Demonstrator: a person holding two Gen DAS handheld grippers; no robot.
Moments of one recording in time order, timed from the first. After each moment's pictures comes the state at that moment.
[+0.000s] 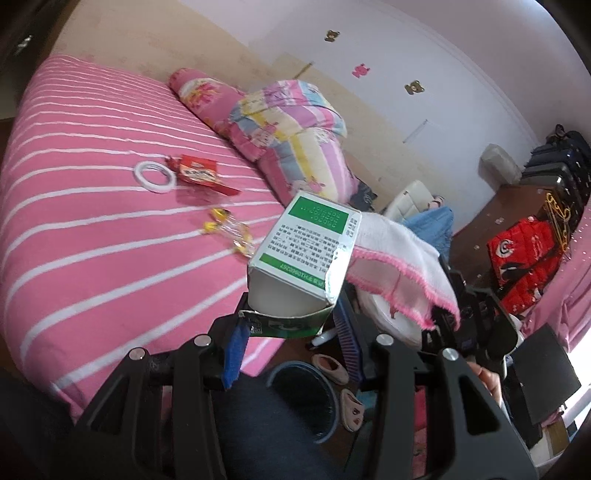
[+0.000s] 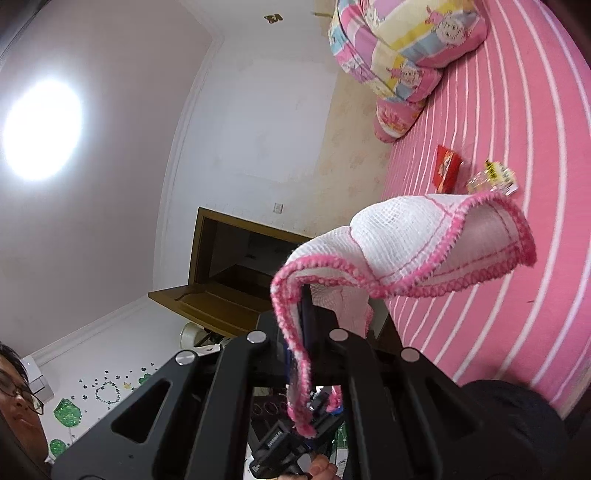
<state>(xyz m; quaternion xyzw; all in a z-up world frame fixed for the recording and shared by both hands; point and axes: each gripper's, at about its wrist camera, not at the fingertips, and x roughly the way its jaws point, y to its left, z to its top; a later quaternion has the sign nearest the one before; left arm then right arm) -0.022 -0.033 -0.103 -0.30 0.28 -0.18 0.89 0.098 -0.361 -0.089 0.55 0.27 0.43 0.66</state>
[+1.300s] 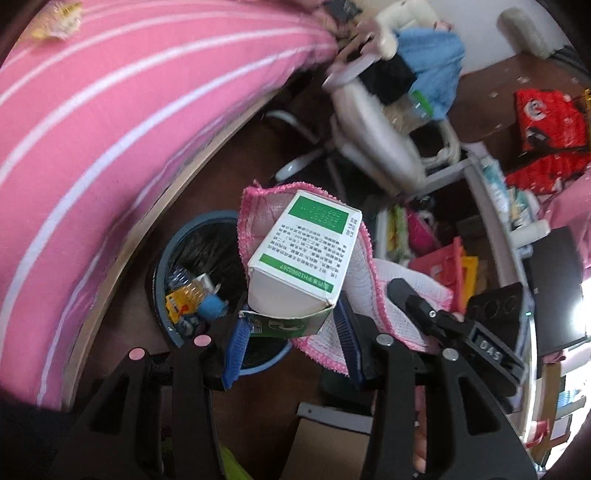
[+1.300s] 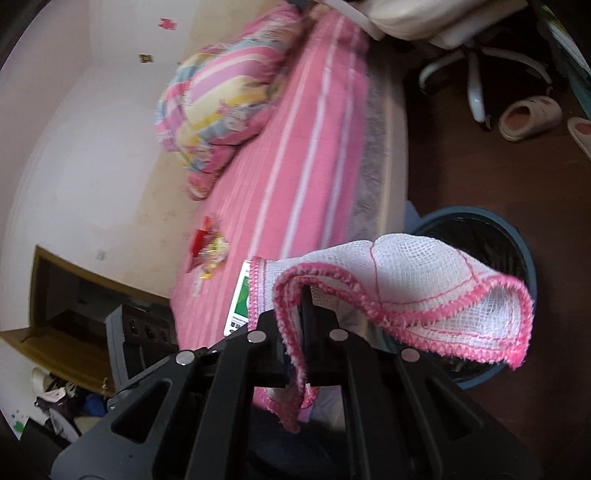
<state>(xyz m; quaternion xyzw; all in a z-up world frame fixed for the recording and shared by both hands) 0.109 -0.321 -0.269 -0.20 0.57 -0.31 0.74 0.050 -0.566 -0.240 0.45 0.39 0.11 0.80</state>
